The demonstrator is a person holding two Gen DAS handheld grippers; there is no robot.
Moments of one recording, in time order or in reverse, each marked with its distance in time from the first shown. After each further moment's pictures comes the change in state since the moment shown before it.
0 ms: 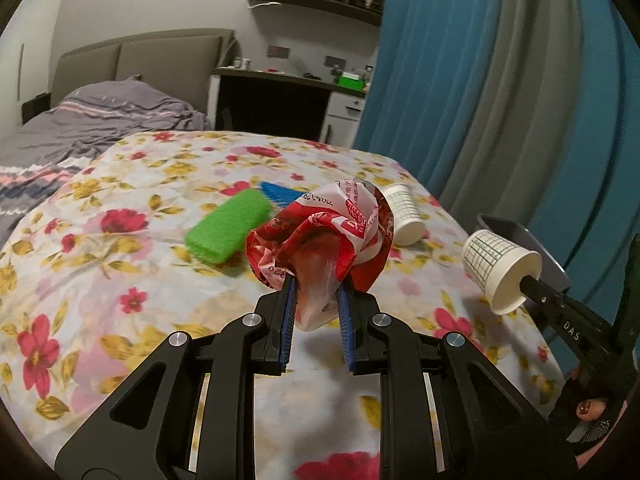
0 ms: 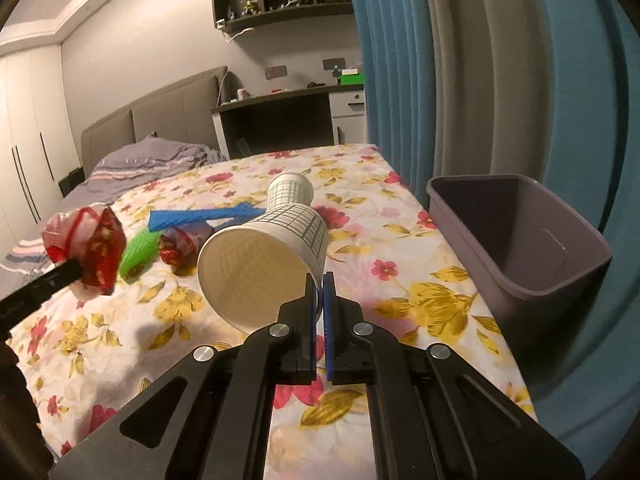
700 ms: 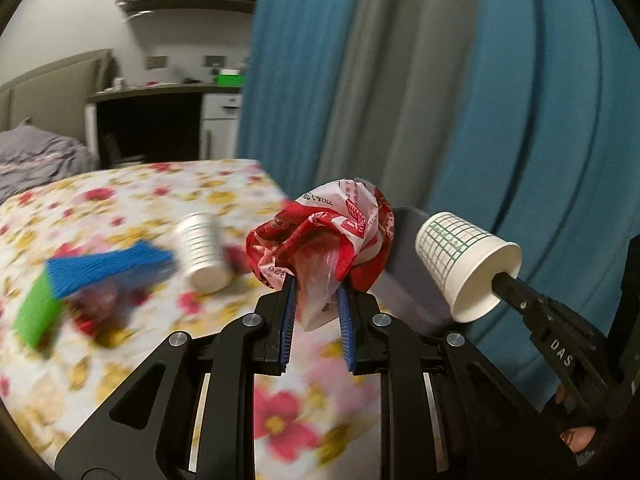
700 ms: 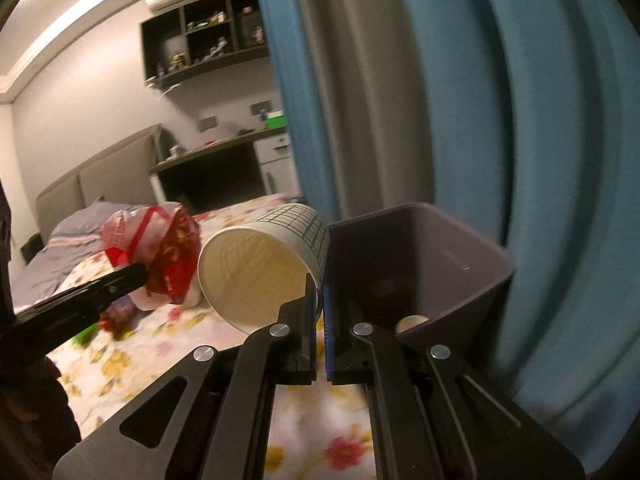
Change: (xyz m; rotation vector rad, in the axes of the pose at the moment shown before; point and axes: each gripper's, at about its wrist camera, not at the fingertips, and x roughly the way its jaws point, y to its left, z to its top) left arm 0.071 -0.192 0.036 0.217 0.037 -0.317; right arm -0.048 -0.117 0.027 0.166 -0.143 -0.180
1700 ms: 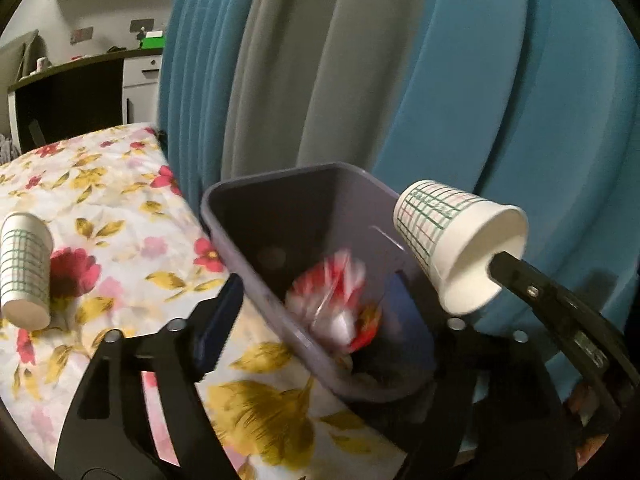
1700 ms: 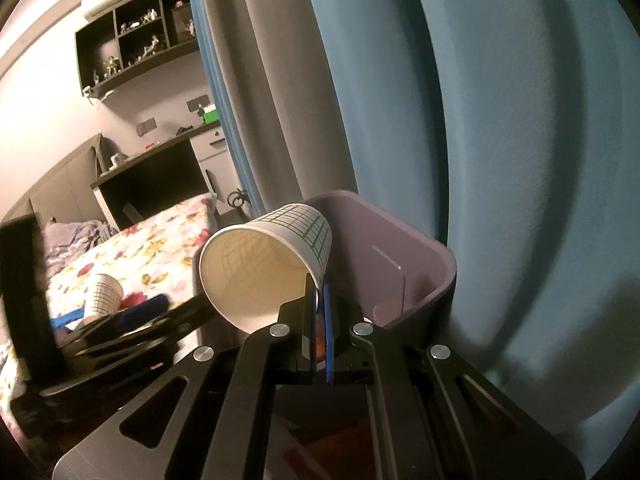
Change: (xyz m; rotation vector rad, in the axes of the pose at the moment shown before) left arm 0.146 -0.062 -0.005 0.048 0.143 -0.186; right arm 0.057 -0.075 0.009 0.103 0.077 -0.149
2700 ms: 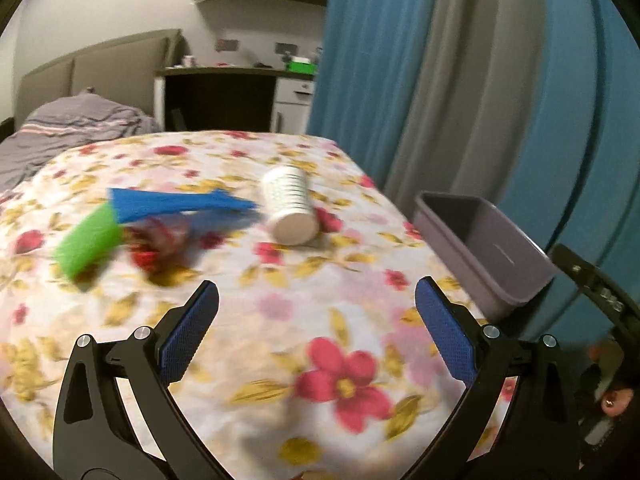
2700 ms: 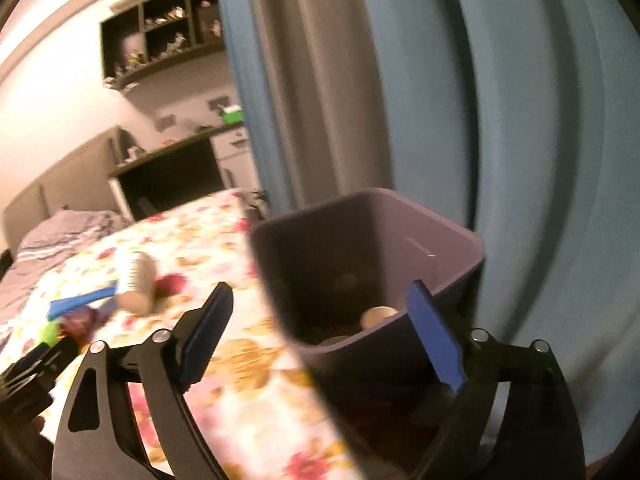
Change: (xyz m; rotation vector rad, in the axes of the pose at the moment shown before) left arm -0.173 0.082 -0.077 -0.208 -0.148 0.447; right arm -0.046 0.053 -0.026 -0.053 -0.051 0.053
